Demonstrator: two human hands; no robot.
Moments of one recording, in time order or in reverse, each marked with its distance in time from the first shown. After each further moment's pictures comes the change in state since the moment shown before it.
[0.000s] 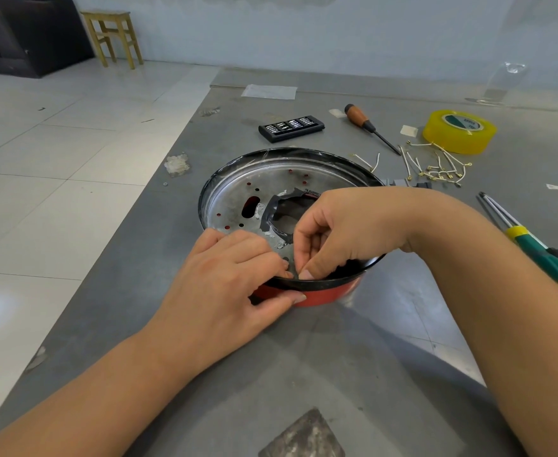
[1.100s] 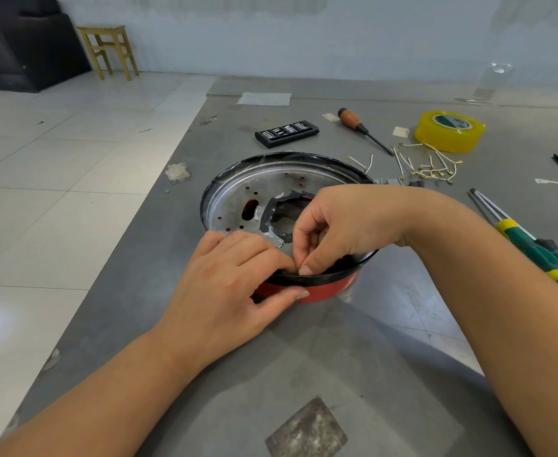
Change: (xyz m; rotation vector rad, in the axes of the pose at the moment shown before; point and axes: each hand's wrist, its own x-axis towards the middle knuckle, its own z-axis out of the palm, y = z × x) left_hand -0.004 -0.003 0.004 -0.042 0.050 0.040; right_hand -0.005 0.002 0.001 -0.002 0.052 -0.049
